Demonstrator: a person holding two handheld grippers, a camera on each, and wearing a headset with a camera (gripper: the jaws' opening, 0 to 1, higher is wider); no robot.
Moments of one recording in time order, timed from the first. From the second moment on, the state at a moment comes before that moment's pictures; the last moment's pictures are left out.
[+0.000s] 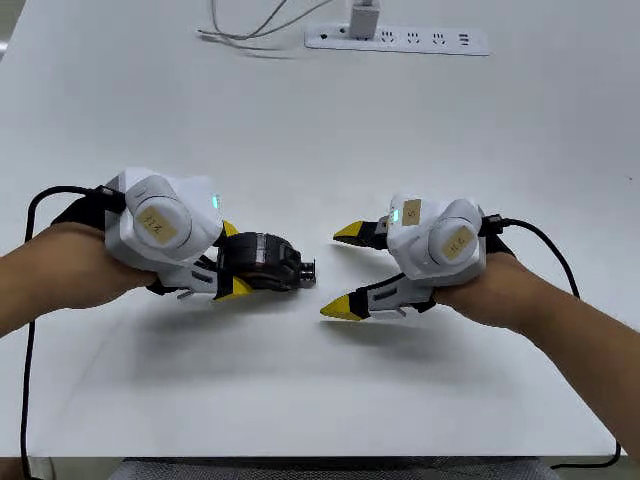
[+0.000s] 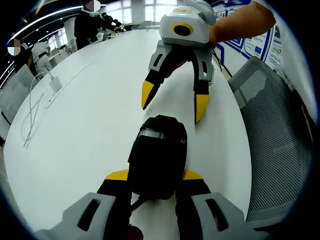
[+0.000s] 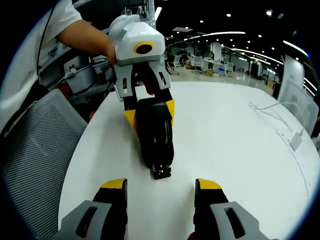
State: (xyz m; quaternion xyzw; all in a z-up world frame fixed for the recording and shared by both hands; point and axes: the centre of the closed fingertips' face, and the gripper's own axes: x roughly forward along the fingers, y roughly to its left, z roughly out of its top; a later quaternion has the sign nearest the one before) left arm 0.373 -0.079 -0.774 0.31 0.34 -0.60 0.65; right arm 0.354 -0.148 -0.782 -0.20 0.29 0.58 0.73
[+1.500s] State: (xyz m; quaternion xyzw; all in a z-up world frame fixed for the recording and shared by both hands) left arm 0.373 -0.079 -0.774 0.31 0.34 -0.60 0.65; right arm 0.360 -0.128 -0.792 -0.24 0.25 0.62 0.70
